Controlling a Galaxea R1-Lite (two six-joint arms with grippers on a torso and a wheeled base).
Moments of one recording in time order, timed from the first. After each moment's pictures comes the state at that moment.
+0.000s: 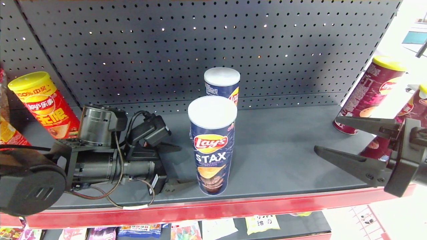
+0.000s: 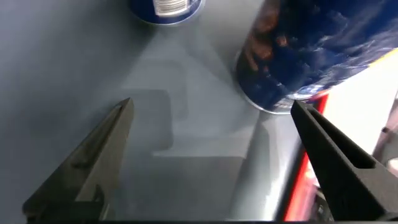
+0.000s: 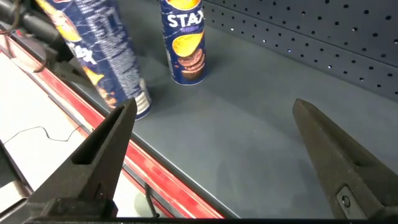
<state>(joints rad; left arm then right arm) -0.45 1.67 -0.74 -0.37 -0.50 0.37 0.54 1.13 -0.64 -0.34 0.18 -0.11</state>
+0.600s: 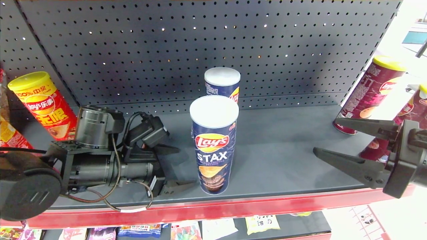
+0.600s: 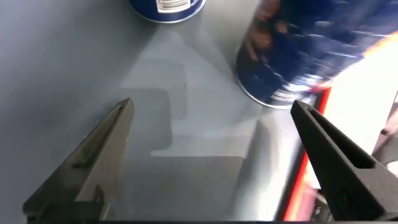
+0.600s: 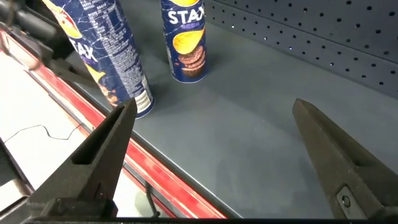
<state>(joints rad) -0.45 1.63 -0.71 -0.37 -0.50 0.34 0.53 1.13 -0.63 -0.34 0.18 -0.11</state>
